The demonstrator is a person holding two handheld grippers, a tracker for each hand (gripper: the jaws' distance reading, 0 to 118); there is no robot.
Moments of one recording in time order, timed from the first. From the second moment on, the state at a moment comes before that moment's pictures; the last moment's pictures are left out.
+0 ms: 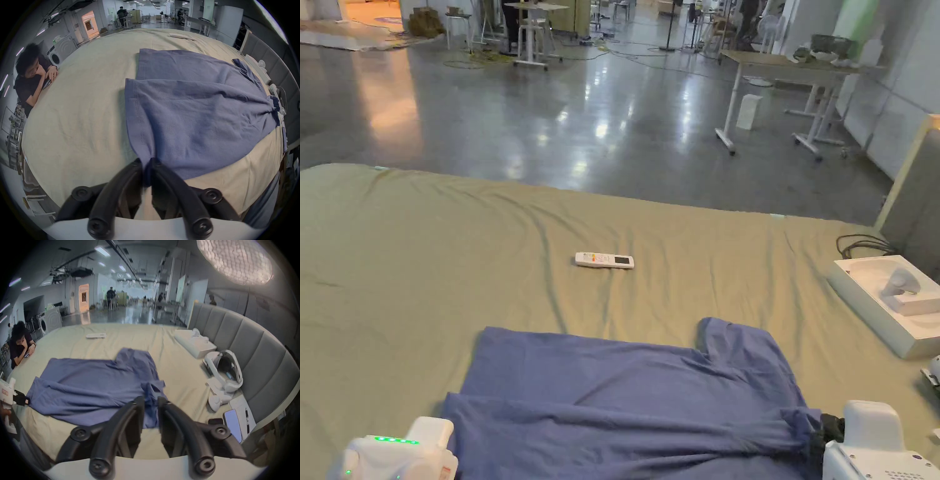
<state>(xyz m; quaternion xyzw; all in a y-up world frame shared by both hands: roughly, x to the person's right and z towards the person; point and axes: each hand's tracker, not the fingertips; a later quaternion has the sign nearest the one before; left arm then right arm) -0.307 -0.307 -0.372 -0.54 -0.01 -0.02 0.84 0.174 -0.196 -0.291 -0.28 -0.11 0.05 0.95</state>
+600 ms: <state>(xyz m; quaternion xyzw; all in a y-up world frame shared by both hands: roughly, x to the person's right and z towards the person) -0.326 -0.290 -0.370 -0.52 -0.02 0.01 0.86 0.220 -0.289 -0.384 -0.54 -0.09 0.08 0.83</state>
